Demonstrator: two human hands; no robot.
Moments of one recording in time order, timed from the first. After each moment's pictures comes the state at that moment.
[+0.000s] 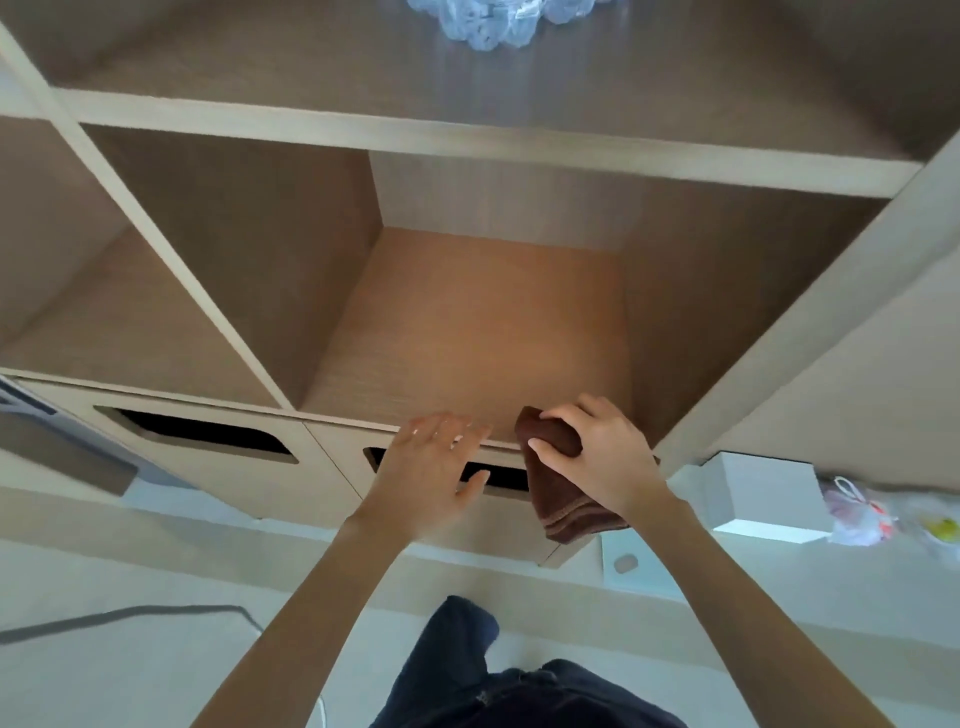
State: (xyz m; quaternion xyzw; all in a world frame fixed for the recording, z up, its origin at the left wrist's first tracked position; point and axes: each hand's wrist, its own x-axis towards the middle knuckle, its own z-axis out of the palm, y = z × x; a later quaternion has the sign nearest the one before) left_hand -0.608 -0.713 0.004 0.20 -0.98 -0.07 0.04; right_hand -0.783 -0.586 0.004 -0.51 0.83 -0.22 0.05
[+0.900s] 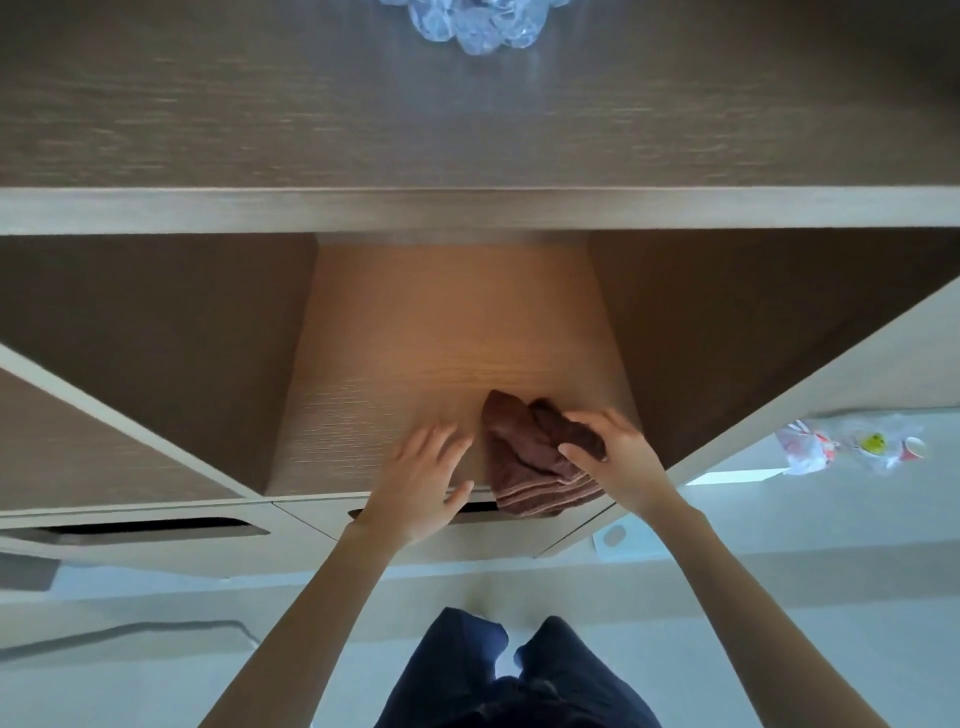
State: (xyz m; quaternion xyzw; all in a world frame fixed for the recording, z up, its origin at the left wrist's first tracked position) left_hand -0.650 -0.815 -0.083 0.12 -0.99 -0.10 -0.04; right_hand -0.824 -0.614 -0.058 -0.35 0.88 -0.29 0.17
